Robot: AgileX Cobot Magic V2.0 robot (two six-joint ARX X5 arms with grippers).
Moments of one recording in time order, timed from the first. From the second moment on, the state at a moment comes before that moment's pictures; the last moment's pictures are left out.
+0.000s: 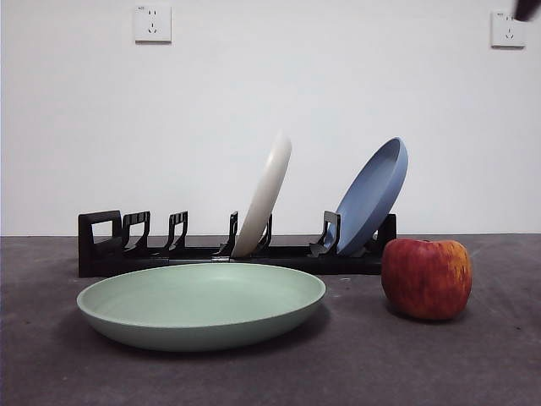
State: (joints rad) left arm -1.05 0.73 1.39 -1.23 -0.18 -0.16; right arm 0.47 0.82 1.00 -1.10 -0.04 0.23
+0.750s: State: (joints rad) left arm -1.05 0.05 1.08 -1.32 -0.13 -0.47; right arm 0.58 1.04 0.77 -0.64 0.04 0.43
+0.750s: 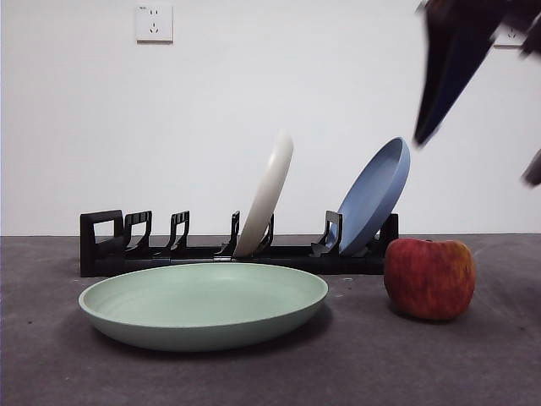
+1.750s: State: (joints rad) left arm -1.05 0.01 1.06 -1.32 -0.04 -0.54; right arm 0.58 1.62 1.02 -0.62 0.15 0.32
